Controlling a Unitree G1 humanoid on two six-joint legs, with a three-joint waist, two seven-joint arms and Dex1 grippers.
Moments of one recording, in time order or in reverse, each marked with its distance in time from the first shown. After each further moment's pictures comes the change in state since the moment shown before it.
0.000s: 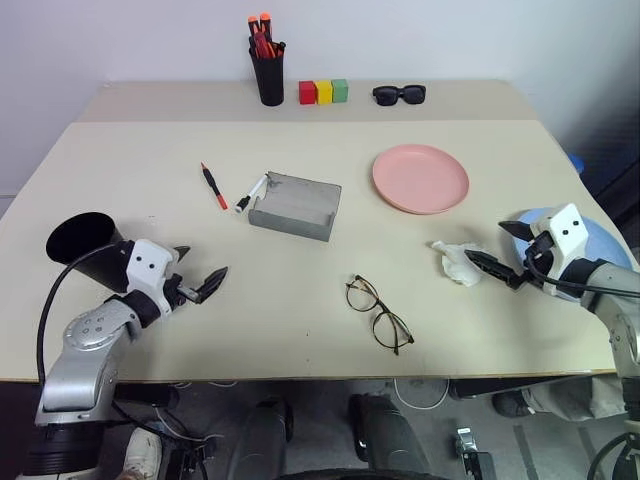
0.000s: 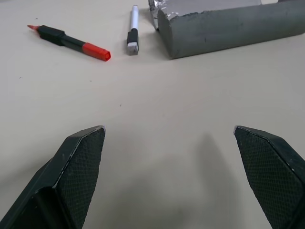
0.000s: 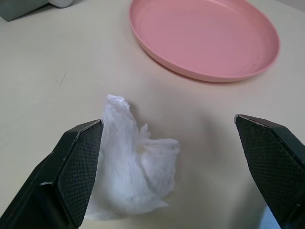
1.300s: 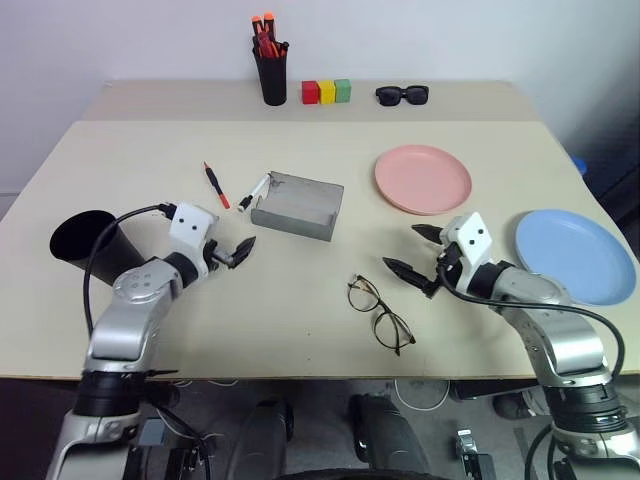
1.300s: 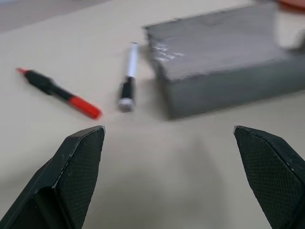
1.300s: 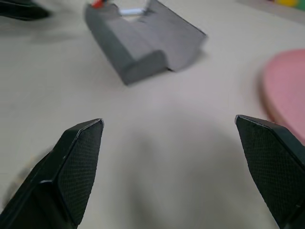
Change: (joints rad) left arm -0.385 -0.140 -0.132 0.128 0.101 0.216 0.202; right arm -0.025 0.260 0.254 -0.320 -0.003 0.119 -0.169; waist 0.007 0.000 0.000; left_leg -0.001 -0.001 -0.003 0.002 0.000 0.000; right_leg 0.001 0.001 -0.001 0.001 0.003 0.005
